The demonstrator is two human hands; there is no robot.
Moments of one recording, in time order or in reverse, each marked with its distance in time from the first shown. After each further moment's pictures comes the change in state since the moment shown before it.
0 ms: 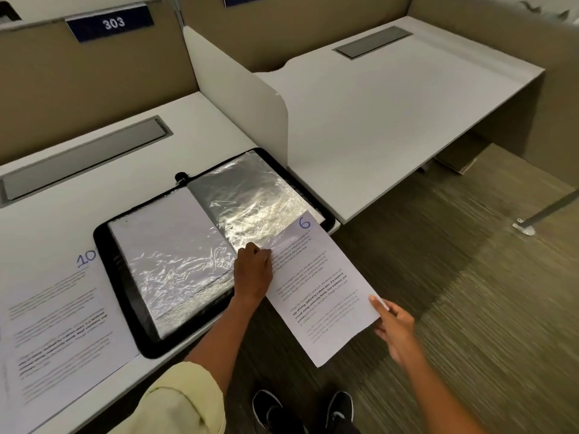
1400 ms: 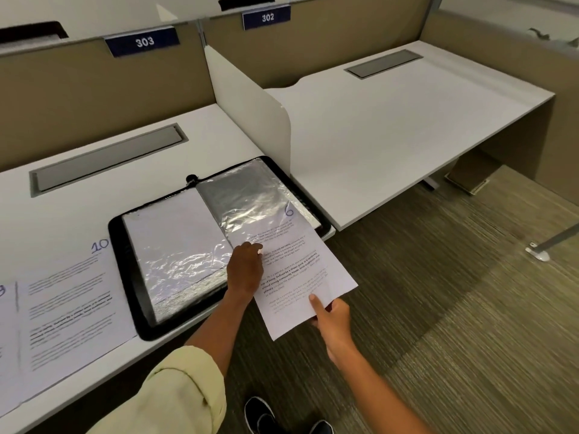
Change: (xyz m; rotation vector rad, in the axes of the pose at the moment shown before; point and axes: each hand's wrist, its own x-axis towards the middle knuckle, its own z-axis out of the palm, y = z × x) left_hand -0.010 0.021 -0.019 -0.017 -0.014 -0.105; right_hand -0.068 -0.008 0.077 -0.046 -0.242 -0.180
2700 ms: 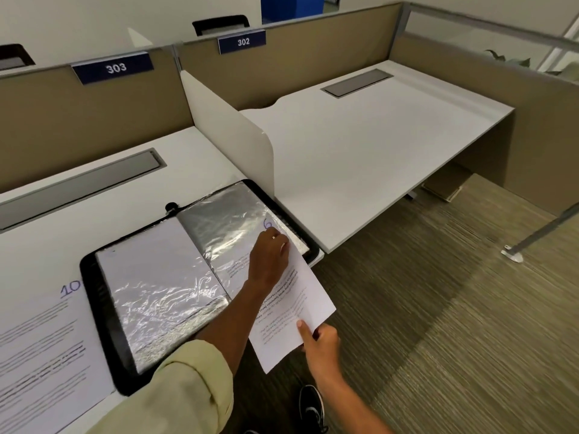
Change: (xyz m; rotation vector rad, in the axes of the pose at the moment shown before) left_hand 0.080 0.078 0.015 -0.079 0.084 0.317; right_hand 0.005 -0.007 0.019 -0.194 0.097 -0.091
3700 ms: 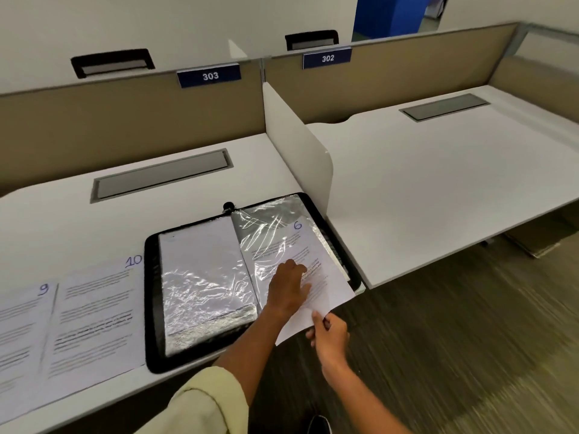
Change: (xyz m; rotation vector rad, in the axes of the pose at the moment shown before) left_hand -0.023 -0.030 -0.005 0.065 -0.207 -0.316; right_hand 0.068 -0.041 0.040 -0.098 -0.144 -0.008
